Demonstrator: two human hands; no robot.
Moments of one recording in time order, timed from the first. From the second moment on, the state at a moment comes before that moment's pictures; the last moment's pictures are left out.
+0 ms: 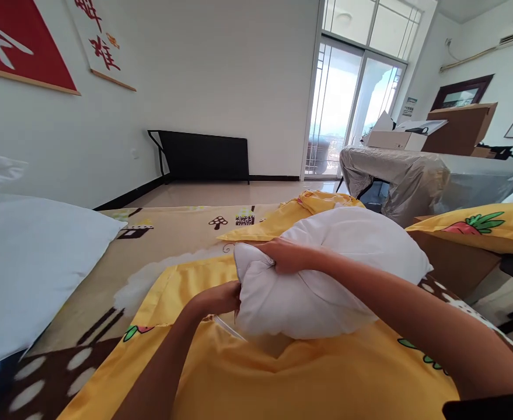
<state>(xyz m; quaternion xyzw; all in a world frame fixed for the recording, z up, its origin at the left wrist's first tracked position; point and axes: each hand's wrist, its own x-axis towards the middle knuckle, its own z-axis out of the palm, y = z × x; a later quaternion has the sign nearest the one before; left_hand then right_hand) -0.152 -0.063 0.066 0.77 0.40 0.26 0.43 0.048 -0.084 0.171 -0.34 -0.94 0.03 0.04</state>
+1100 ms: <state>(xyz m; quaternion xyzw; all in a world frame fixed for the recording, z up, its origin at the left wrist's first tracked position) -0.153 -0.111 0.128 0.85 0.37 0.32 0.18 0.051 -0.156 0.147 -0.41 -0.88 -0.16 0.19</state>
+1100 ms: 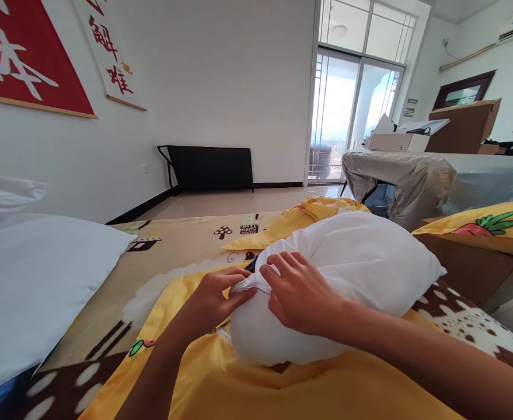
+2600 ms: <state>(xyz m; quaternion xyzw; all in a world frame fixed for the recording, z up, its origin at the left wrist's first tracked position) -0.134 -0.101 0.117 0.65 0.37 0.53 0.40 0.037 -0.105 0.130 -0.38 -0.86 -0.09 0.33</state>
